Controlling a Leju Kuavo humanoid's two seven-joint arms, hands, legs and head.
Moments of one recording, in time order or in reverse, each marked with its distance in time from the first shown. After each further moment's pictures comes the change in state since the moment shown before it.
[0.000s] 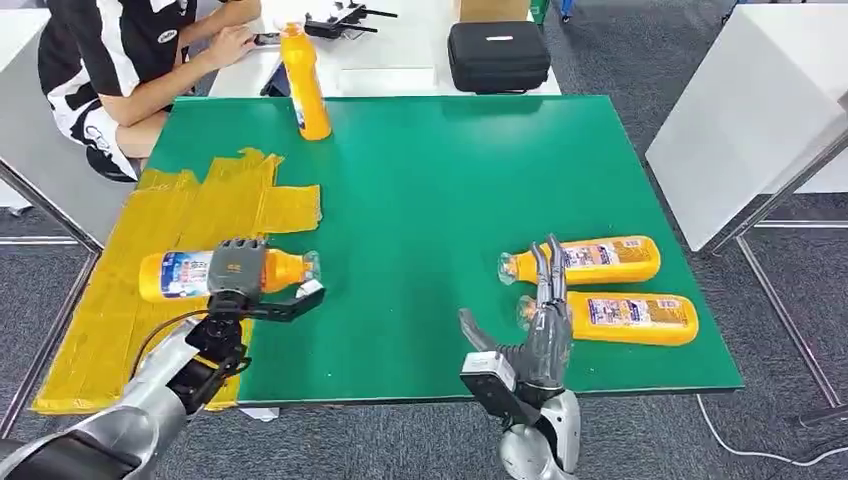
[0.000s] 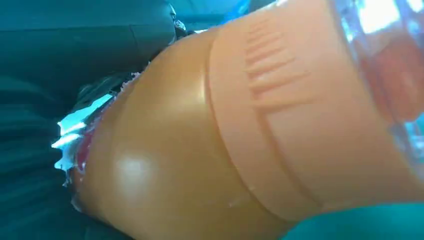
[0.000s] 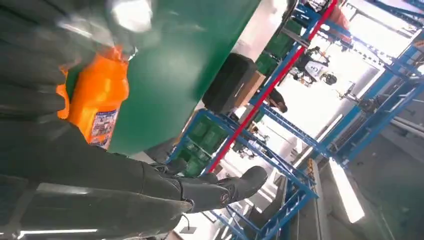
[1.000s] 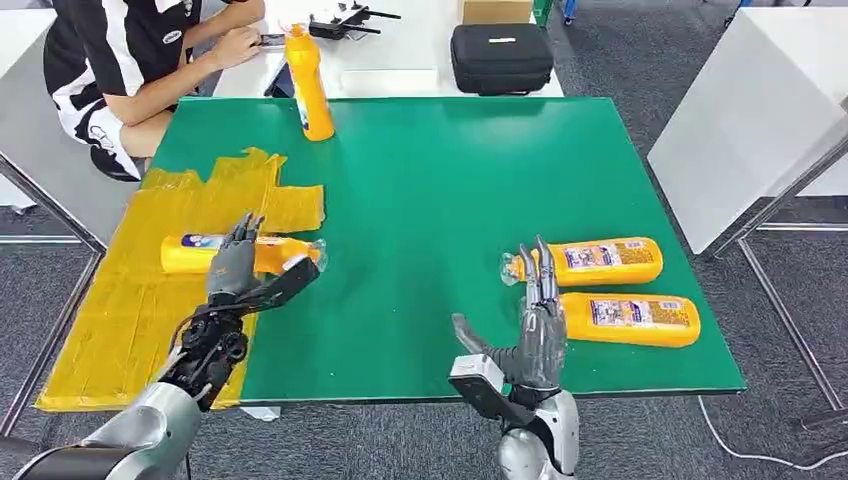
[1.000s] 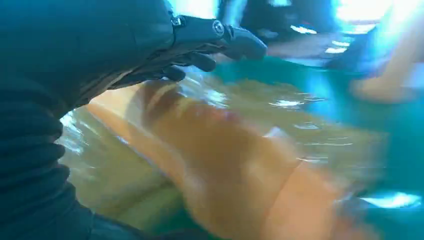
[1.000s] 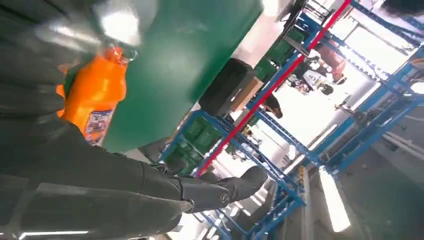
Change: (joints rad) left arm 0.030 -0.135 0.486 0.012 0.464 0.080 -0.670; right arm 0.000 -0.029 0.028 -0.006 0.095 0.002 0.050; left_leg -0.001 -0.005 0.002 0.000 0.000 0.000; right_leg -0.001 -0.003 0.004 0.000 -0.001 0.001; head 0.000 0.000
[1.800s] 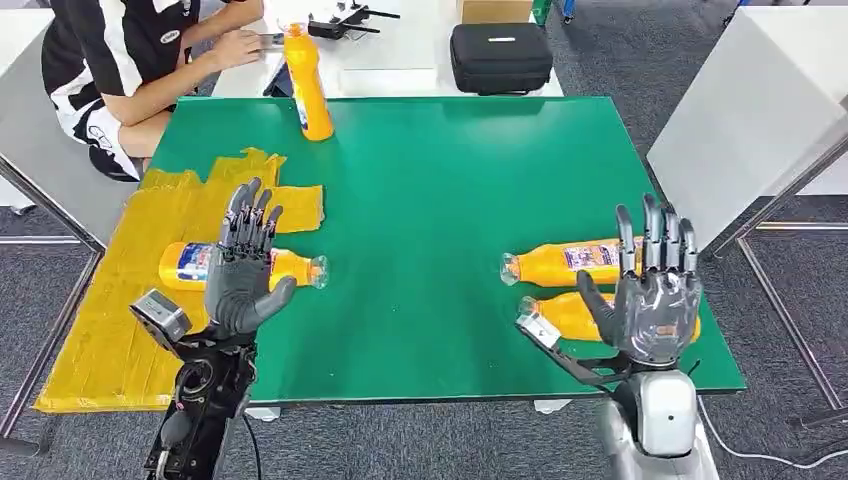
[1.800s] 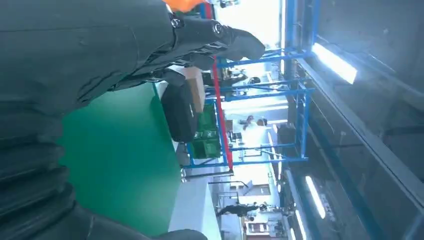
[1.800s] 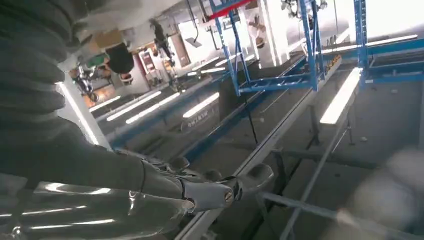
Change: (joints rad) left arm 0.396 -0.094 -0.074 -0.879 1.044 -0.713 -0.397; right arm -0.032 -0.182 -0.285 -0.216 0.777 -0.002 0.357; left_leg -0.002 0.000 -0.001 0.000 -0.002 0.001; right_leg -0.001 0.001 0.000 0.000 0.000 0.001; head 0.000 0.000
